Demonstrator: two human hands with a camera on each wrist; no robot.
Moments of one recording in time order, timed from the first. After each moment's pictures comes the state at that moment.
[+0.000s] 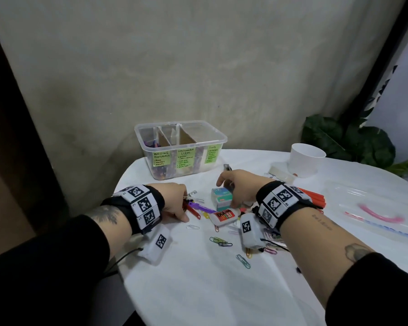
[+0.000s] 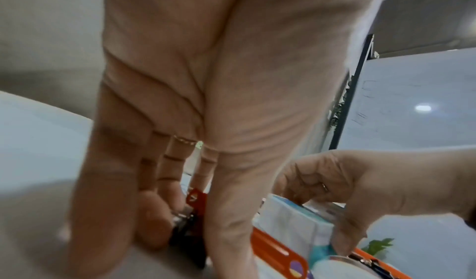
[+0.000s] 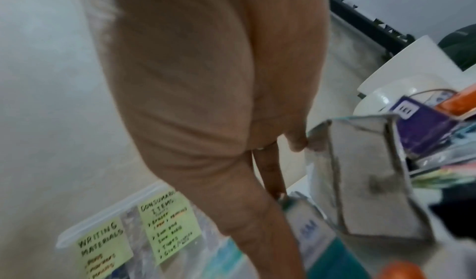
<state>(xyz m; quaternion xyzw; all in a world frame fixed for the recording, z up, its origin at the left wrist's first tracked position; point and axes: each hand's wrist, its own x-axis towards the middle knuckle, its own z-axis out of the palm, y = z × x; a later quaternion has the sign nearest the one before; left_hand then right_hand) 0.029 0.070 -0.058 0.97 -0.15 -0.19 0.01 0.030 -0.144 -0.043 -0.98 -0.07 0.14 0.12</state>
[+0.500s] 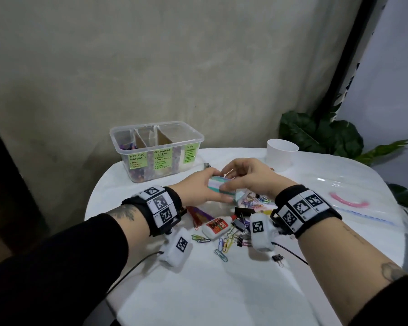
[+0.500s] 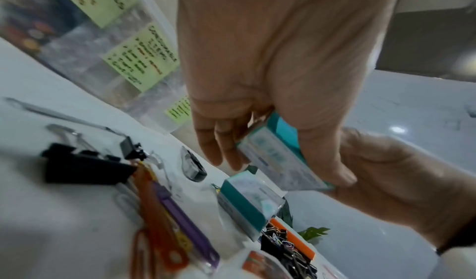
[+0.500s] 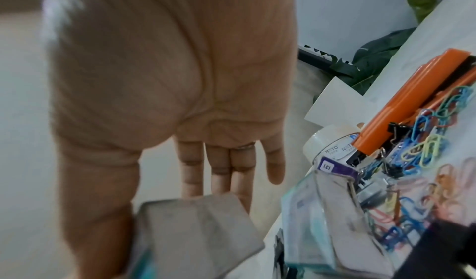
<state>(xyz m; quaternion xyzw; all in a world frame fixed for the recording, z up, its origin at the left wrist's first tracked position) 0.015 -0.020 -0.056 0.86 -0.28 -0.12 0.41 -0.020 -0.209 -0.024 -0.87 -0.05 0.03 0.48</state>
